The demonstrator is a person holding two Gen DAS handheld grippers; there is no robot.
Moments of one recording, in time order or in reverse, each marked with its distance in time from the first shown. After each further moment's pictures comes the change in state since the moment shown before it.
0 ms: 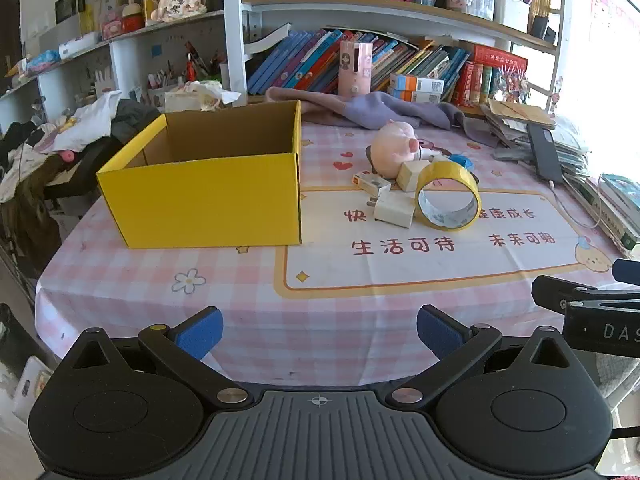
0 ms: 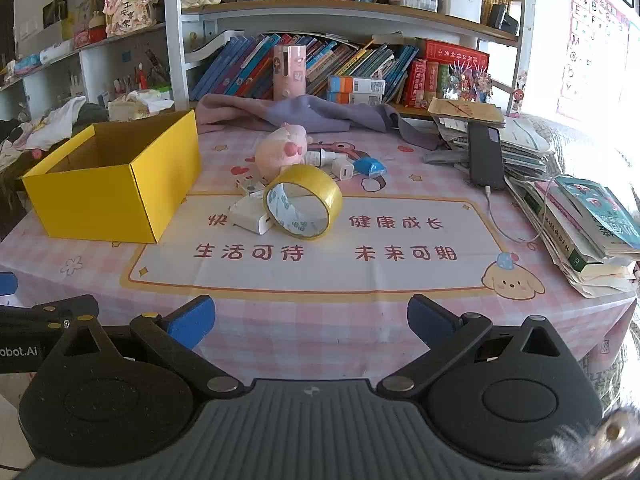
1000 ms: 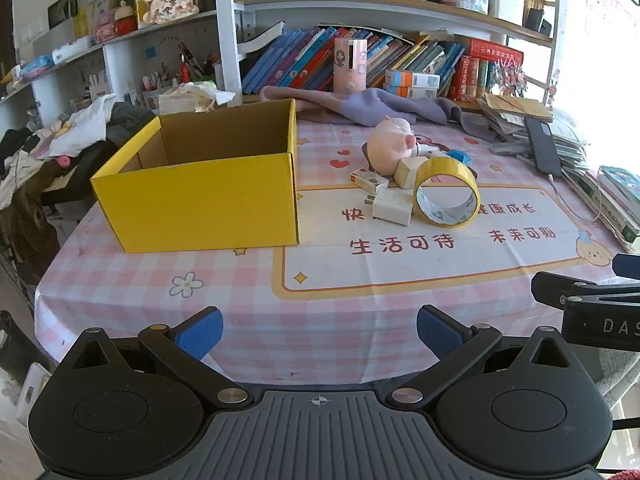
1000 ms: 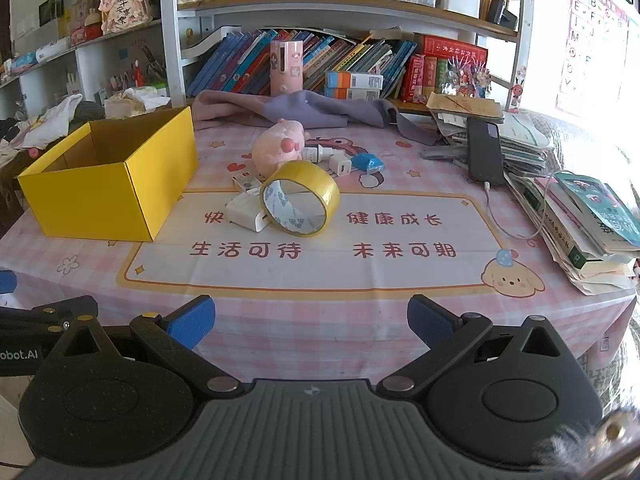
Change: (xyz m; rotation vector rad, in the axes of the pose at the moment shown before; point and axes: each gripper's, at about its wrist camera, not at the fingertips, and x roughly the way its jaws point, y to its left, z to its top) left arm 0.004 -0.002 0.002 0.028 0.005 -0.002; right arm 0.005 -0.002 0.001 0.002 0.015 -0.003
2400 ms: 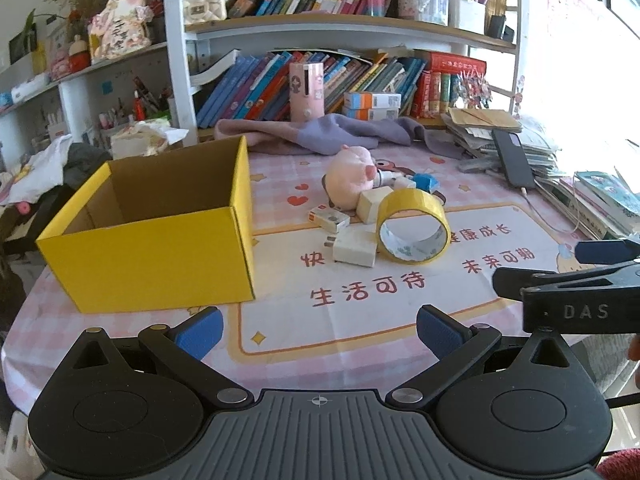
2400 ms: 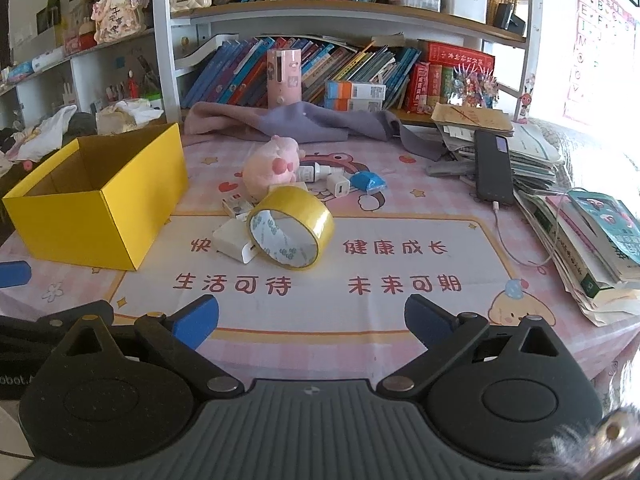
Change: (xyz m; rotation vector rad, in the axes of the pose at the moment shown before) left arm 0.030 -0.021 0.030 0.084 -0.074 -0.092; right arm 0.036 -0.016 0.030 -0.006 -0.017 0.018
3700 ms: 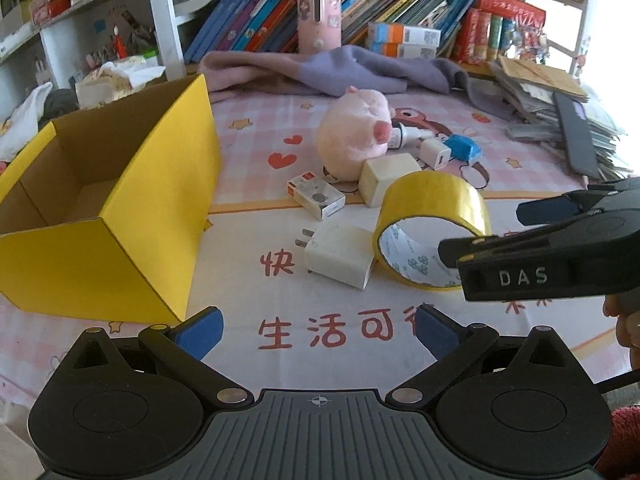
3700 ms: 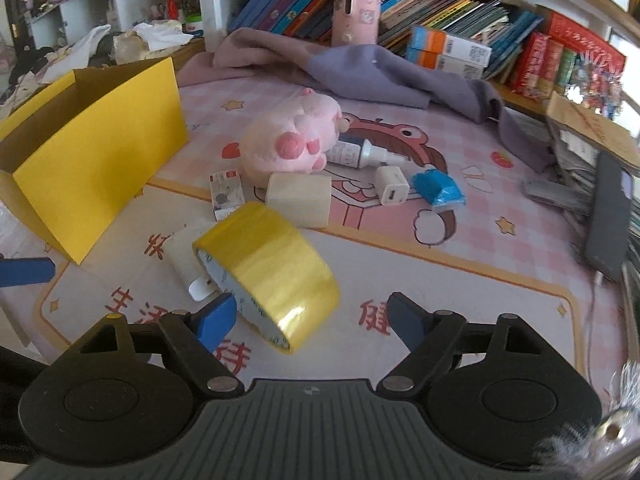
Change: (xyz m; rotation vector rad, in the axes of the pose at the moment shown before) left arm 0.134 -0.043 0.050 -0.091 0.228 0.102; right arm 0.172 -0.039 0.080 -0.217 0.208 0.235
